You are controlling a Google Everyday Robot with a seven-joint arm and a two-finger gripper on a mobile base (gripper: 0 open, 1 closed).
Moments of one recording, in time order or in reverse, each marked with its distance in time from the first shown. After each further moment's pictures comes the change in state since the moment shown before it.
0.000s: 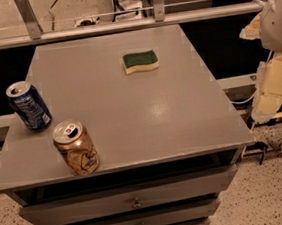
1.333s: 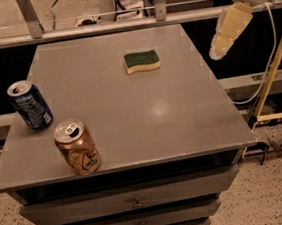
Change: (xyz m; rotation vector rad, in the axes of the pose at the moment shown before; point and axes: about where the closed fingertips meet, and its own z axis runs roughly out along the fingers) arm -0.053 -0.145 0.014 0.151 -0.203 0.009
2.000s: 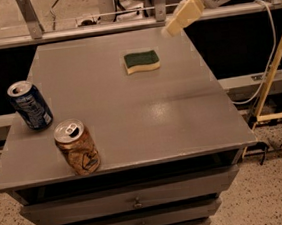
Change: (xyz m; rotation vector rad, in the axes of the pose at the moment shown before) arm -0.078 -0.068 0.067 0.004 -0.459 0.183
